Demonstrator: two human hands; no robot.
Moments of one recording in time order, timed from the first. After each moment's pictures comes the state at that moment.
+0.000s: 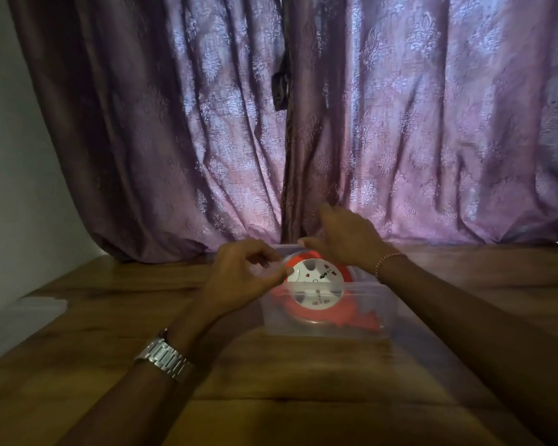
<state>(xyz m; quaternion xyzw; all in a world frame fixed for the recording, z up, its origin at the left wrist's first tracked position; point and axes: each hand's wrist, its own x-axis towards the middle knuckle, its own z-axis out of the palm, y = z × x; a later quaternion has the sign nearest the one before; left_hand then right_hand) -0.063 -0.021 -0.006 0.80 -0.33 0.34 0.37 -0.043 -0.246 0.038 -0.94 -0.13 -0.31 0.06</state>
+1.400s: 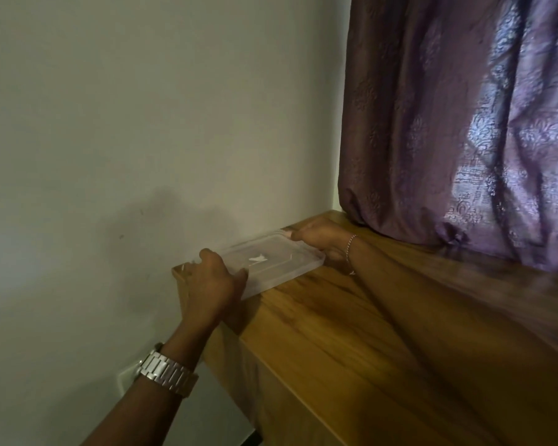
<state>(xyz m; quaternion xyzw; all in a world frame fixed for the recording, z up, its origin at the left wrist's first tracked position) -0.149 0.346 -0.074 0.81 0.40 0.32 0.30 0.063 0.257 -0.027 -0.83 -0.27 0.19 0.45</state>
